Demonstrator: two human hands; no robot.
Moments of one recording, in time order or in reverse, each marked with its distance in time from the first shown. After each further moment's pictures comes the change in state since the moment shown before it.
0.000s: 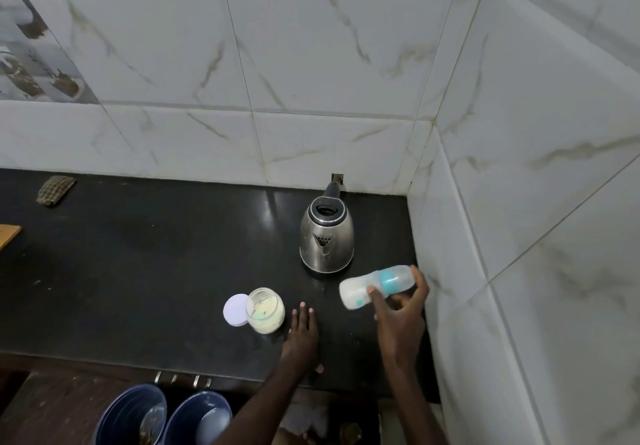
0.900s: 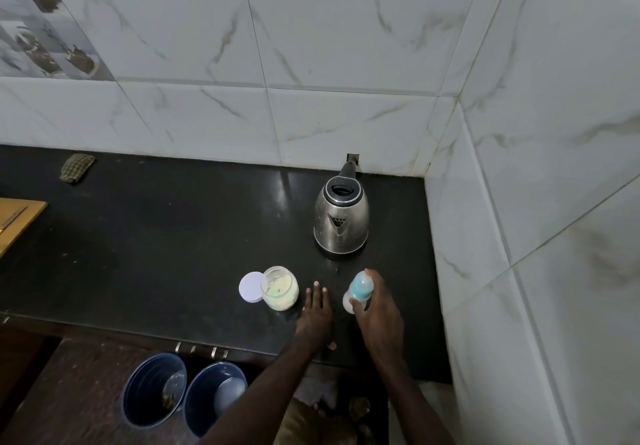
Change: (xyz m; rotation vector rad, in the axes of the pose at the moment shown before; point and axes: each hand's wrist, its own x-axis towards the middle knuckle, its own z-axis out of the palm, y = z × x) left_hand 0.004 0.000 0.002 0.049 -0.011 0.009; right_hand -0.013 0.069 0.032 -0.634 -0.376 -0.191
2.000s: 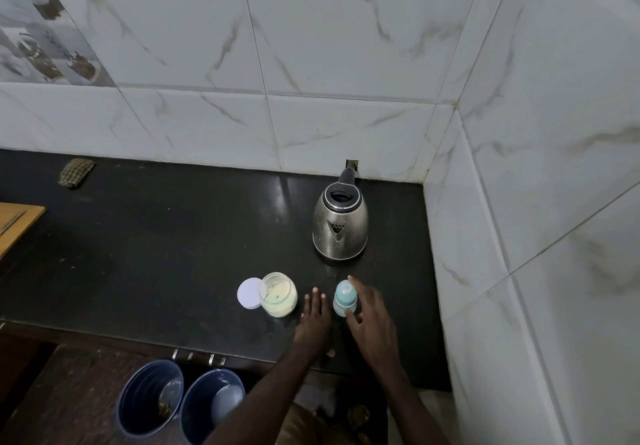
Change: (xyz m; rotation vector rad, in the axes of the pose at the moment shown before) left_hand -0.002 0.003 -0.004 -0.034 -0.005 -0.022; right_hand 0.003 0.010 0.005 0.024 -0.093 -0.208
